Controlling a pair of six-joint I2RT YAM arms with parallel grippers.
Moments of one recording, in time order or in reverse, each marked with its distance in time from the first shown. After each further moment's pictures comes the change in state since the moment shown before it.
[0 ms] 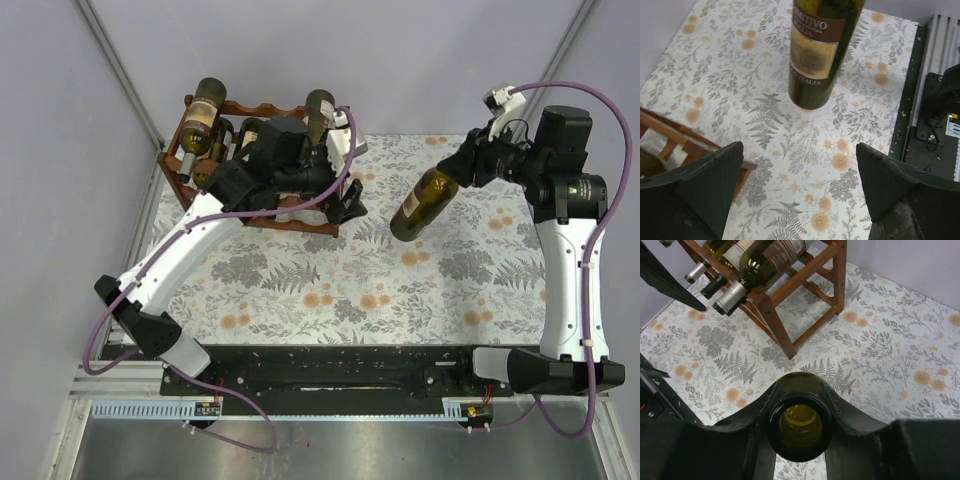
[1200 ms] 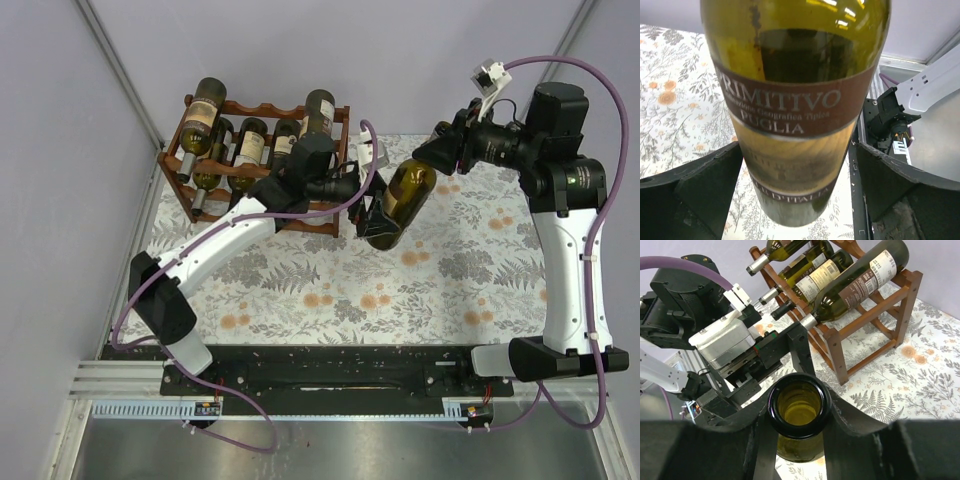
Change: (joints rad) left arm -0.047 0.115 -0.220 0.495 0.324 -0.193; right arm 0.135 0.079 0.222 0.009 -0.130 0.185
